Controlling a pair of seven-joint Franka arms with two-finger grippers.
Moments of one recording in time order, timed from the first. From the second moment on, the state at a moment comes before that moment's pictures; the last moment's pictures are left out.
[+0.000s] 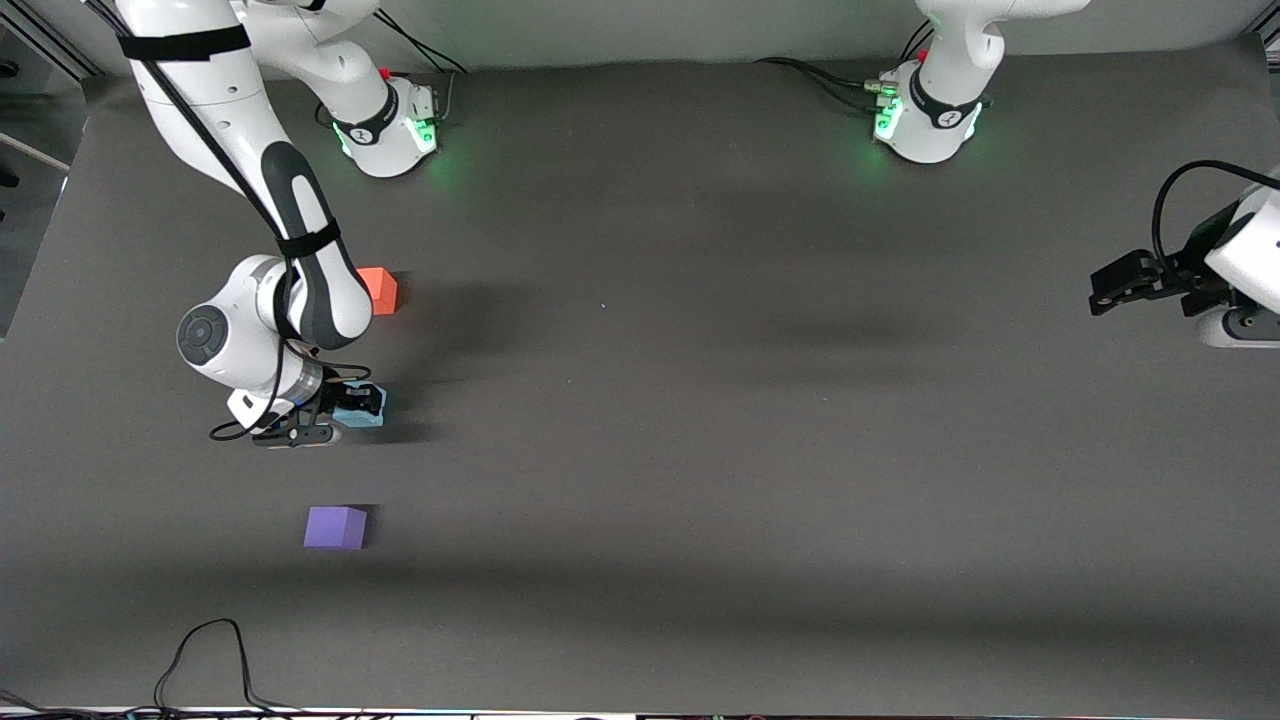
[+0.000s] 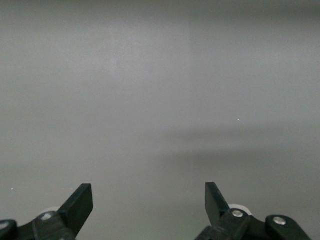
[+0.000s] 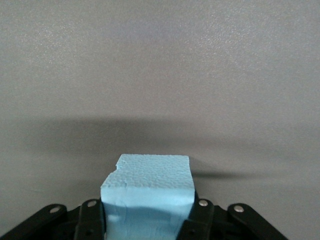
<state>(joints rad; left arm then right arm) -0.02 0.03 0.01 -1.63 0.00 1.63 0.02 0.49 0.47 -0.45 -2.19 0.48 2.56 -0.34</state>
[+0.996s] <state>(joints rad) -0.02 0.03 0.01 -1.63 0.00 1.63 0.02 0.50 0.36 -0.50 -2.16 0.48 2.45 -0.34</state>
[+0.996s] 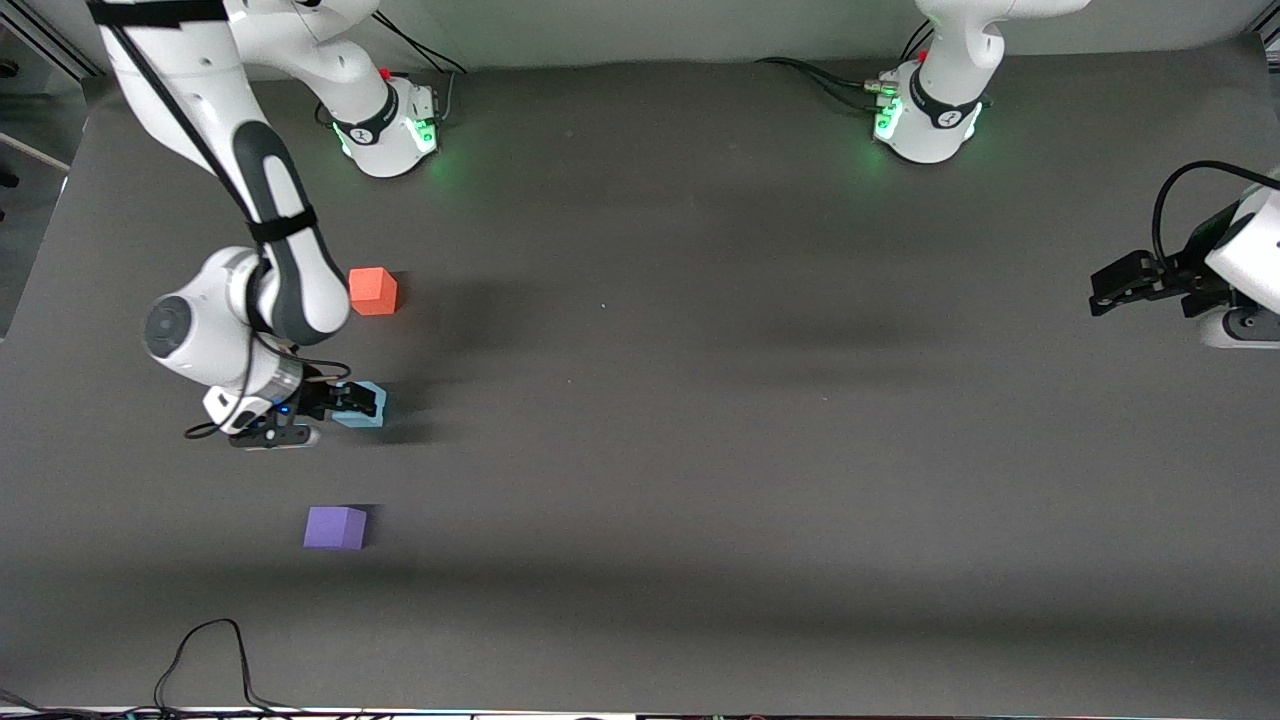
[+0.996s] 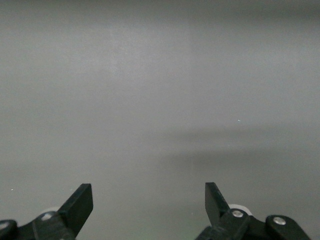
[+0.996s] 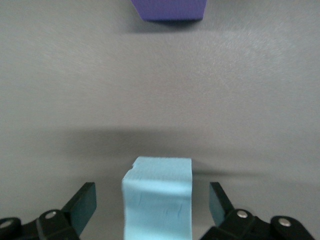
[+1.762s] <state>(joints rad) -0.02 0.03 0.01 -1.63 0.00 1.63 0.02 0.50 -0.06 -0.58 -1.88 0.15 1.80 -0.13</state>
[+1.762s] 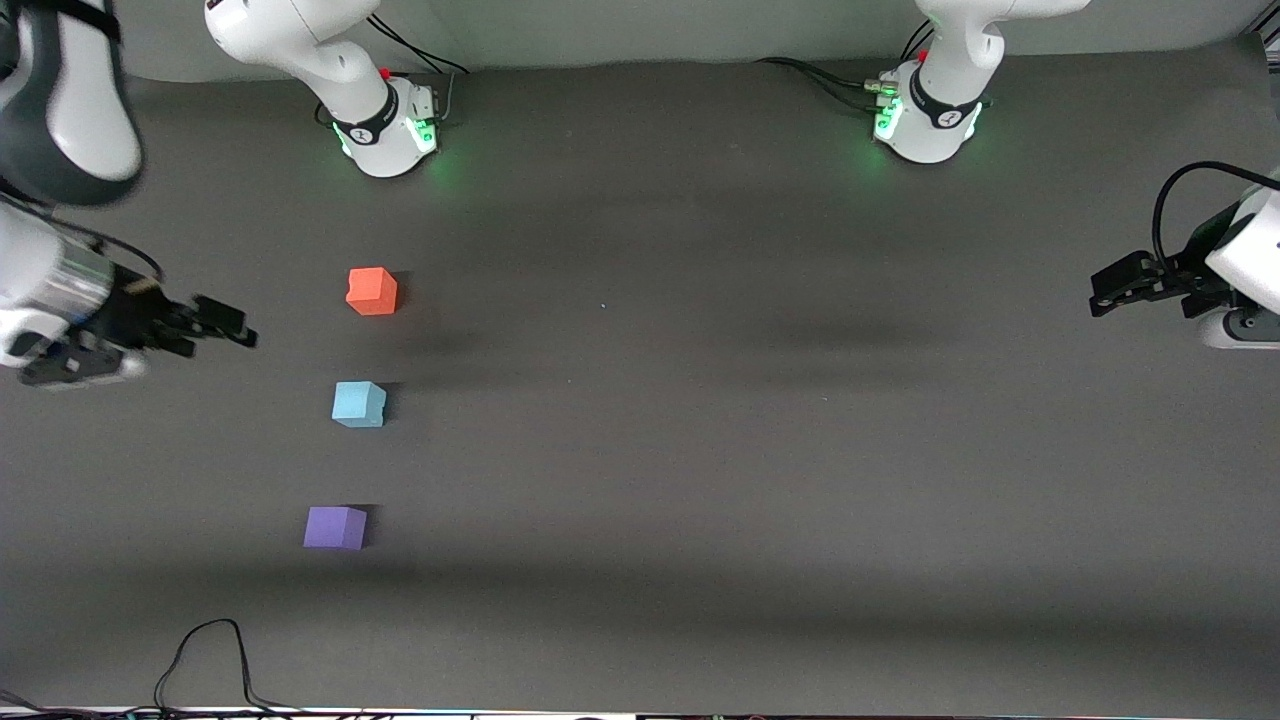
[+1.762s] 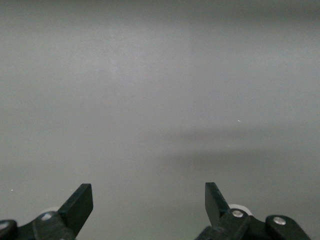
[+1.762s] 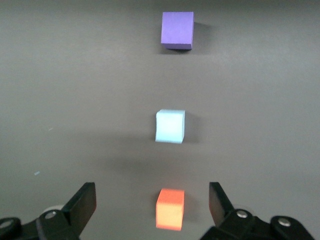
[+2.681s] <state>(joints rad) -0.02 0.03 0.01 -1.63 0.00 1.63 0.02 0.05 -0.18 -0.01 -1.79 0.12 1.61 0.07</state>
